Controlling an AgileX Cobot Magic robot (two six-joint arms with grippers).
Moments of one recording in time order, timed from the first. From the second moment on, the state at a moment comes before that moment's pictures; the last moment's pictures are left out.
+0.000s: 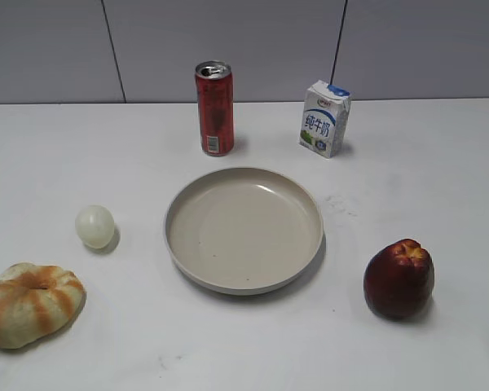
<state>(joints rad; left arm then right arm) -0.05 -0.01 -0.47 -0.08 1.09 0.15 0.07 1.03 -0.75 0.28 0.94 -0.04</state>
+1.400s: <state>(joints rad) -0.05 -0.01 -0.47 -0.08 1.09 0.15 0.38 1.81 -1.03 0.12 0.86 0.20</state>
